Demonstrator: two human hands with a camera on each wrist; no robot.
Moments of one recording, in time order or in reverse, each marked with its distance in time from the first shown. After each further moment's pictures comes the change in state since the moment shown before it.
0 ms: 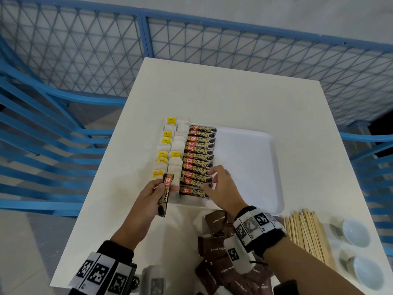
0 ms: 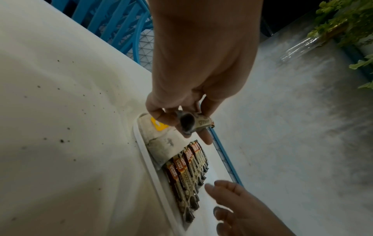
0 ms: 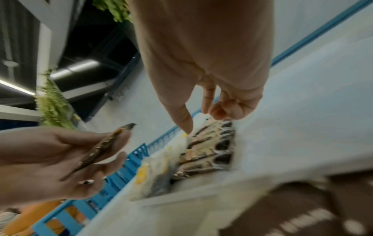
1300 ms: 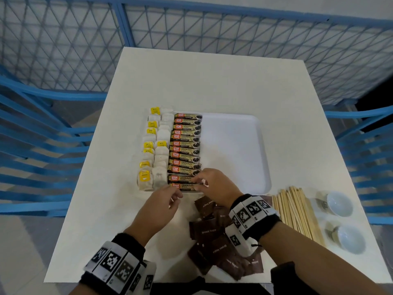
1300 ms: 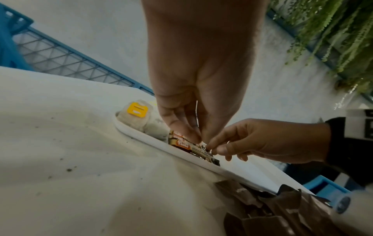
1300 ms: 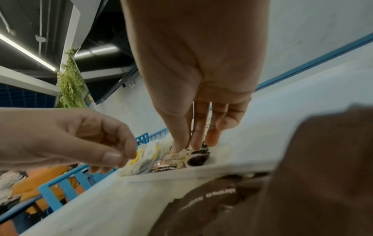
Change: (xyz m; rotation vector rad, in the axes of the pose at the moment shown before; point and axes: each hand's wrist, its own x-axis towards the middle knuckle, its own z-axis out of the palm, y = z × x) left_hand 0.003 -0.036 0.028 0.880 -0.241 0.451; right_hand -0.021 0.010 -0.014 -0.253 -0.237 -0.168
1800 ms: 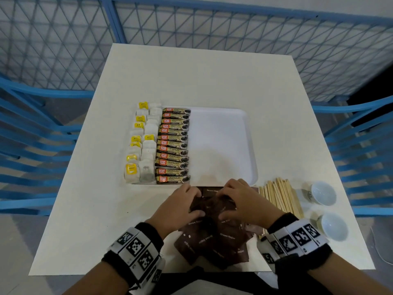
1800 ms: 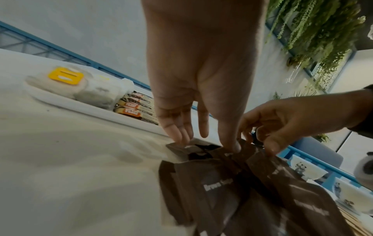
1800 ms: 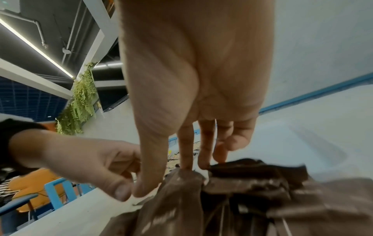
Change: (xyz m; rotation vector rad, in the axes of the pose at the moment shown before) left_hand 0.005 0.040 0.053 0.116 -0.270 0.084; right_hand -0.096 0.046 -0.034 -0.276 -0.197 0.050
